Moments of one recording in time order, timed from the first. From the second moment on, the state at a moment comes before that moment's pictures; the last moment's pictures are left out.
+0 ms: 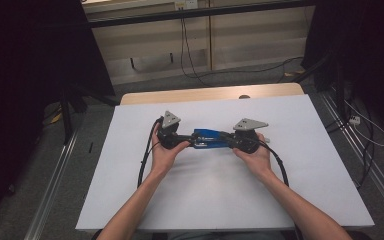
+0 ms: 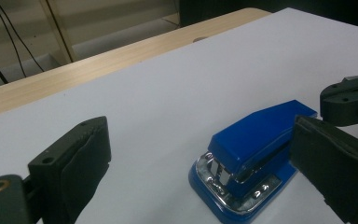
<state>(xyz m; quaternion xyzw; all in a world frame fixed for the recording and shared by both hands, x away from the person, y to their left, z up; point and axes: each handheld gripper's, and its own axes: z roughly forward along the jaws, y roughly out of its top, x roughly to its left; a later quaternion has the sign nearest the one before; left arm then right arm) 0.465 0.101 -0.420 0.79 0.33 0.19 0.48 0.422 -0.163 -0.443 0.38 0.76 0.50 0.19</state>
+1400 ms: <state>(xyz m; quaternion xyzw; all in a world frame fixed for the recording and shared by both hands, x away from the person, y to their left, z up) 0.466 0.108 -0.437 0.83 0.33 0.13 0.44 0.425 -0.149 -0.453 0.36 0.80 0.46 0.16</state>
